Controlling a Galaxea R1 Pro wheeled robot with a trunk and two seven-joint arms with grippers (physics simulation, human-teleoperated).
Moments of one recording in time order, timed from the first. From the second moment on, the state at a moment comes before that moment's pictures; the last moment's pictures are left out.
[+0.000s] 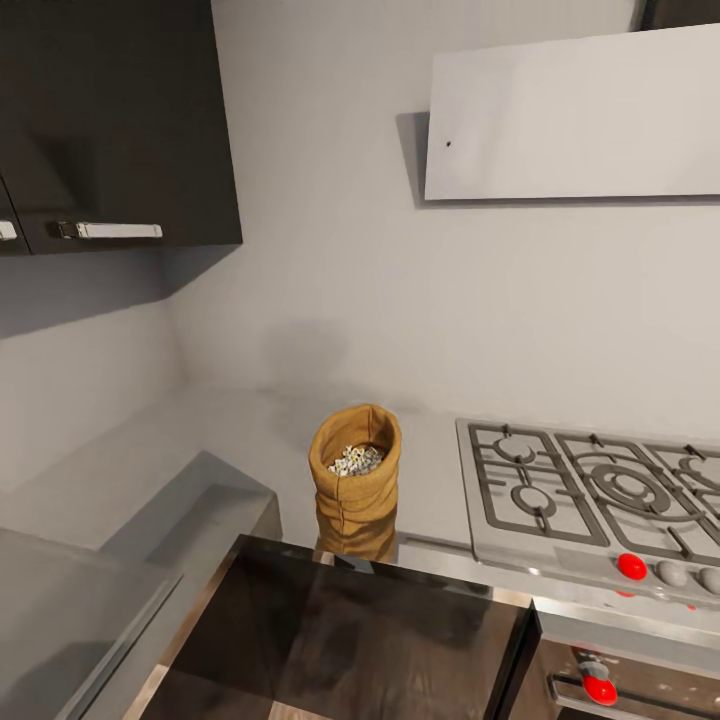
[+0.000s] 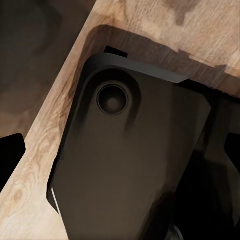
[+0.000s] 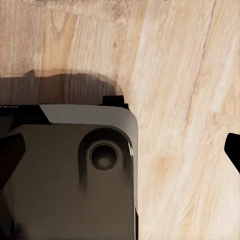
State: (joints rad) left arm 0.00 0.01 0.00 -0.11 0.36 -0.05 -0.02; right arm -0.17 -0.05 -0.16 0.03 0.15 -0.10 0.01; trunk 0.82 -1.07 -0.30
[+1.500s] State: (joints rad) left arm 0.00 0.02 0.00 -0.11 0.36 -0.05 -0.02; right arm -0.17 -0.04 -0.16 0.01 0.22 -0.11 0.02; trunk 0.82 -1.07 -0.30
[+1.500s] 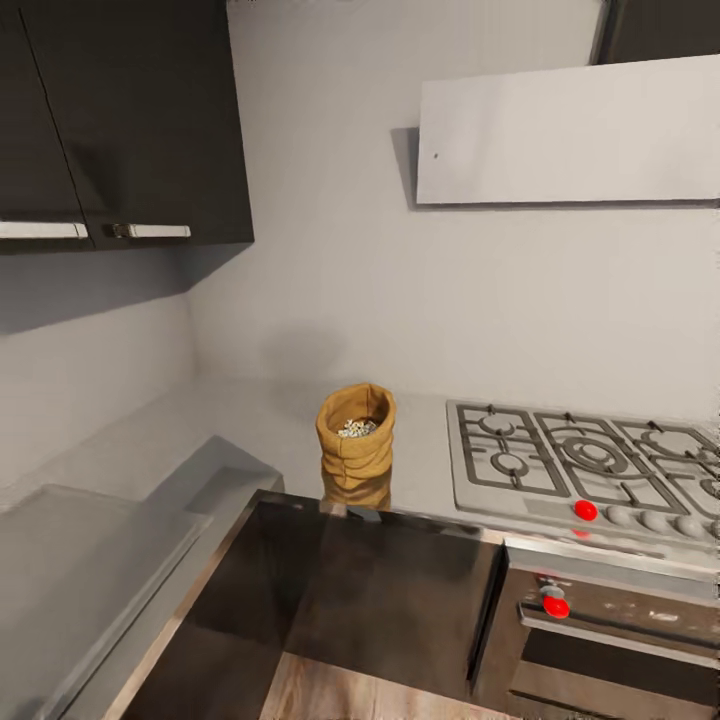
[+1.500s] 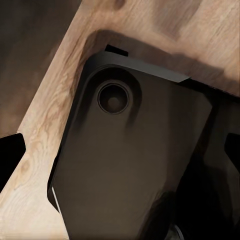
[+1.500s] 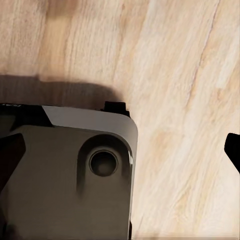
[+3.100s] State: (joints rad) left arm 0.00 0.02 0.00 -0.10 0.37 -0.05 -0.02; right arm -0.24 0.17 0.09 -1.01 0.40 0.88 0.14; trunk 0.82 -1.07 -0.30
